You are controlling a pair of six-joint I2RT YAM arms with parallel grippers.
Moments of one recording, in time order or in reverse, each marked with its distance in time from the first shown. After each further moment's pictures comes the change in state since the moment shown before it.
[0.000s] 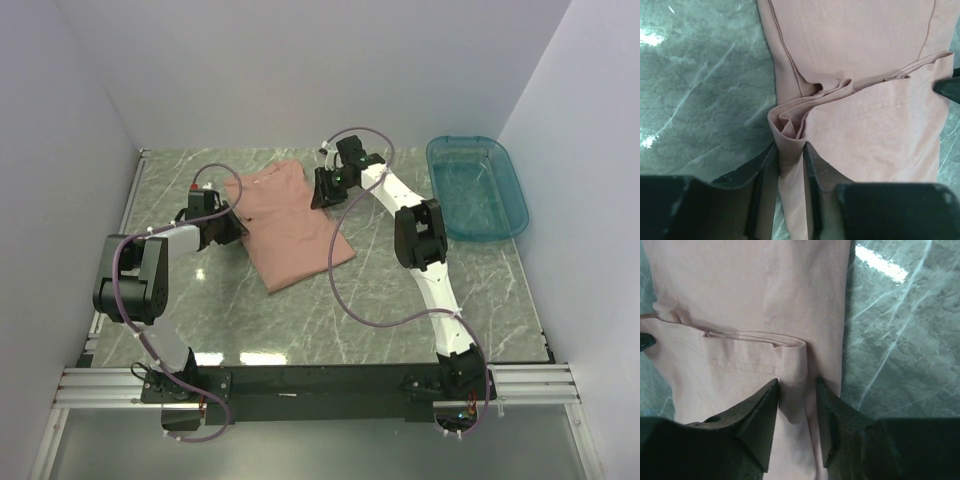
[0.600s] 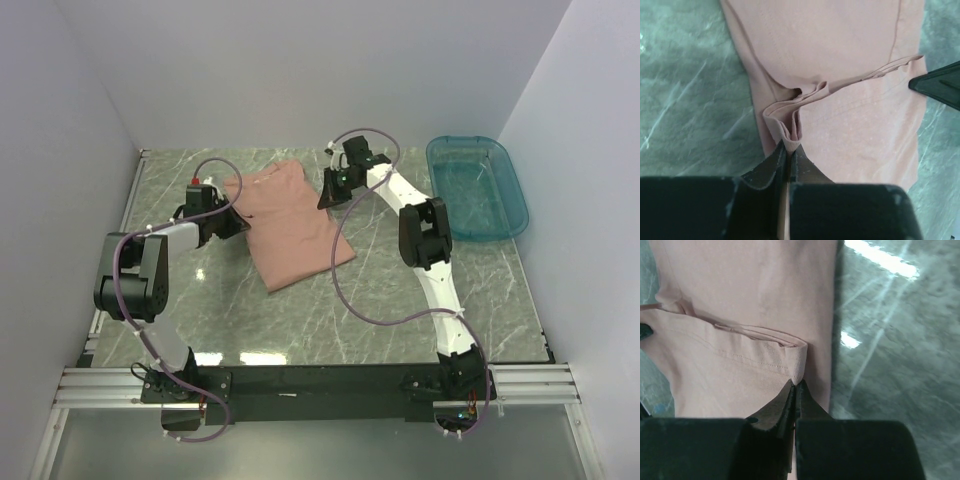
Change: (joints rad) left arm 0.013 0.013 0.020 0.044 0.083 0.005; right arm -0.026 -0.015 -0.043 0.020 -0.041 0.011
